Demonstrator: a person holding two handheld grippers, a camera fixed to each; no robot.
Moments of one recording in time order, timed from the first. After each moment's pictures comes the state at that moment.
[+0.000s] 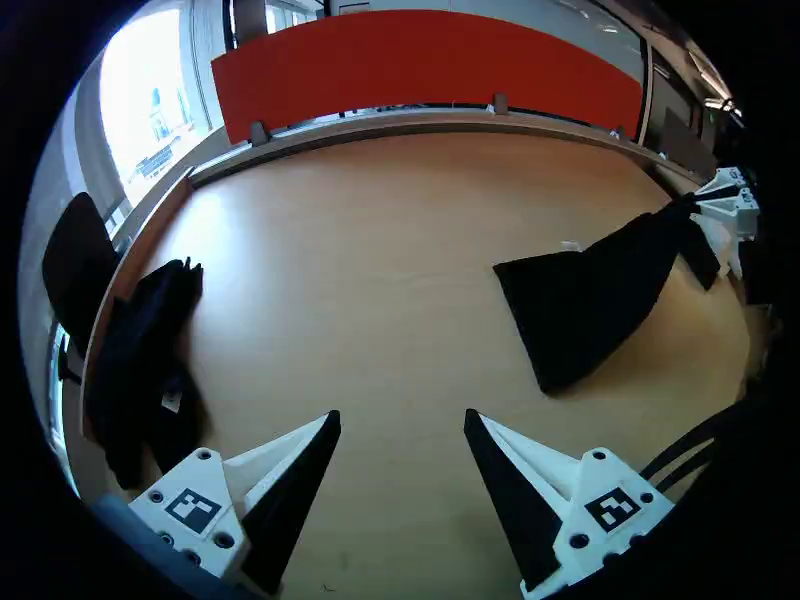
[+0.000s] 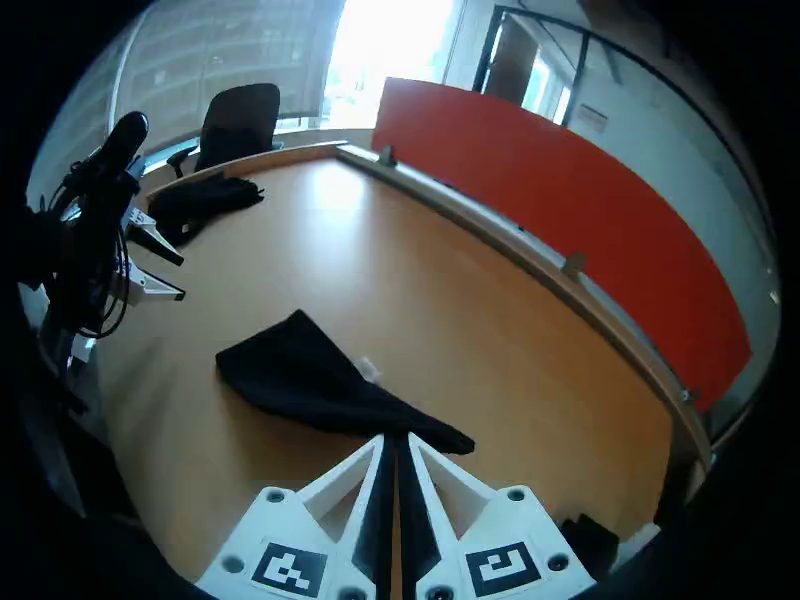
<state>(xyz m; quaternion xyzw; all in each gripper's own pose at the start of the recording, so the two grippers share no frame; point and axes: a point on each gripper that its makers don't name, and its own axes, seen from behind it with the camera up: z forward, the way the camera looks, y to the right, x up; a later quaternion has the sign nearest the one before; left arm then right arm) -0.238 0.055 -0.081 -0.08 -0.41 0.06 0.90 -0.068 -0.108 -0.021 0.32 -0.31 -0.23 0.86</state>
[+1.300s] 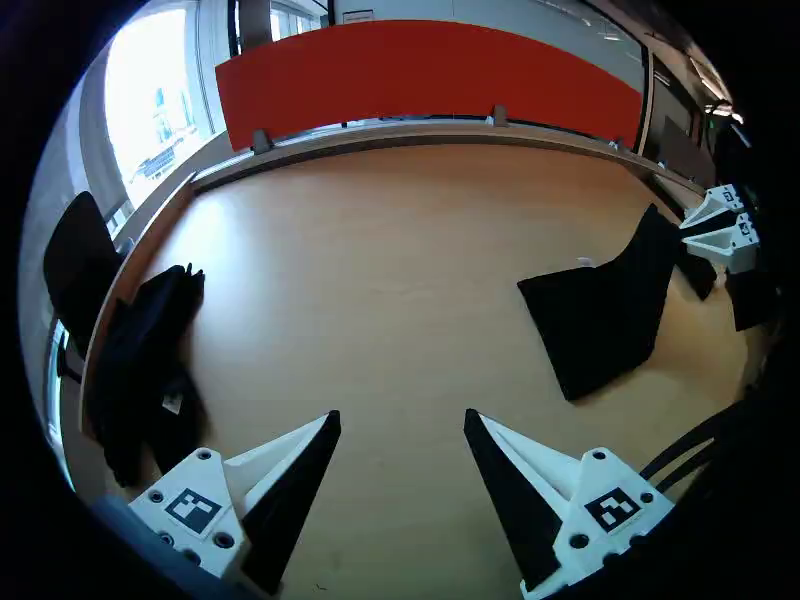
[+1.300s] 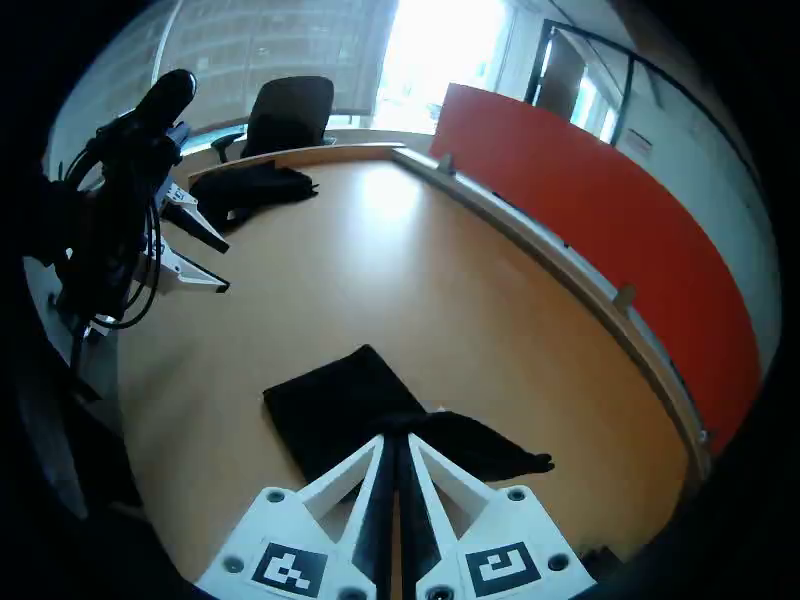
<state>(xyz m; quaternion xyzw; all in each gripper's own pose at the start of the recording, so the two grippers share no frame) -0.227 0.062 -0.081 -0.08 -0.40 0.05 0.91 -0.086 -0.169 -0.046 0.39 -0.30 -0.25 0.83</state>
